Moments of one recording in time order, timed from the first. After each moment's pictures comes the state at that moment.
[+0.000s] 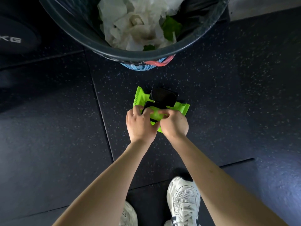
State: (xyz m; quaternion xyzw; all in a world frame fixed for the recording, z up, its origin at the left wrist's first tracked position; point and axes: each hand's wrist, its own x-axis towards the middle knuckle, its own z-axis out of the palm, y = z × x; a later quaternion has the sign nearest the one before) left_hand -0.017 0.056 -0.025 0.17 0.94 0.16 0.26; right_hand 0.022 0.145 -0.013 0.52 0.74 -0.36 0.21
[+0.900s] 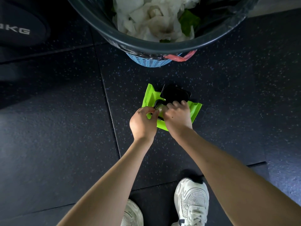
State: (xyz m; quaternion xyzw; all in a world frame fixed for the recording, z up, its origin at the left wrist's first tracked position) left_hand -0.032 0.043 -0.027 -0.01 0.90 0.32 0.29; right_hand 0.014 0.139 -0.041 0.10 0.99 -0.04 0.08
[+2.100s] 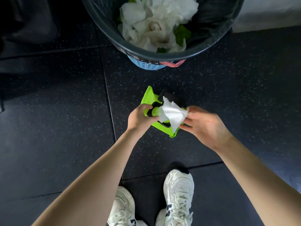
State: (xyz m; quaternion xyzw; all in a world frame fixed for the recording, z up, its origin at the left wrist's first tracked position) left_hand -0.041 0.035 0.011 -0.02 0.83 0.37 0.43; right_hand 0.067 0.199 0.058 0.39 0.37 -0.83 0.15
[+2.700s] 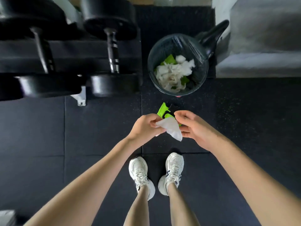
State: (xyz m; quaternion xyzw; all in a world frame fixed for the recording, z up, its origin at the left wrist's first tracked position) left_hand -0.050 -0.047 0.379 0.08 0.79 0.41 0.45; right_hand 0.019 0.124 0.386 0.37 0.54 -0.70 0.28
